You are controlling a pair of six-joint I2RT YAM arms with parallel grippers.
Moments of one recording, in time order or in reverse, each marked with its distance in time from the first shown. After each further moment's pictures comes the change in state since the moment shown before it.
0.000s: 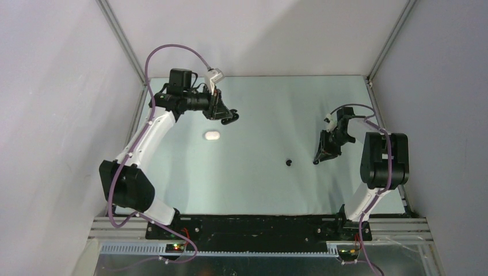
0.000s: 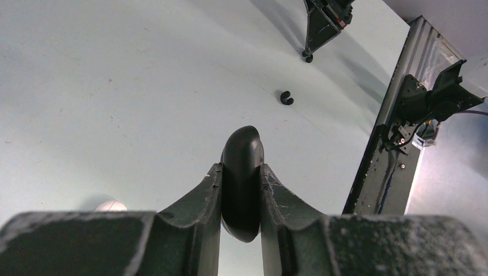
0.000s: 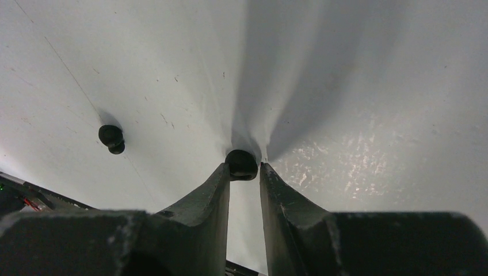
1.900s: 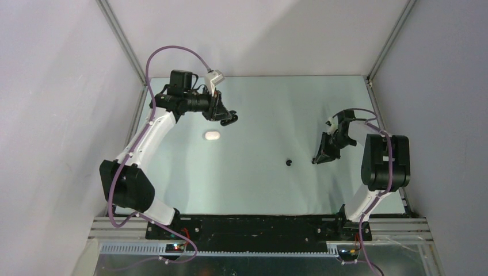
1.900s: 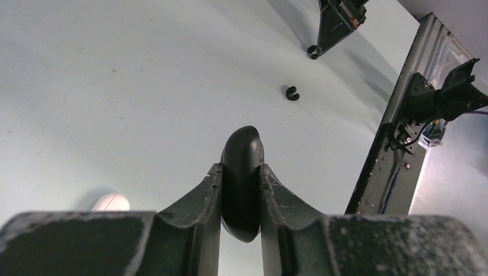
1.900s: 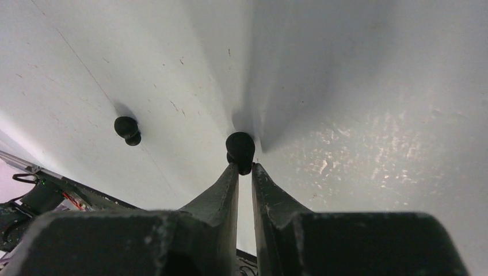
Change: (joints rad) left arm 0.000 -0.002 -0.017 -0.002 -0.026 0.002; right arm -0.002 -0.021 -0.046 0.005 -0.056 0.089
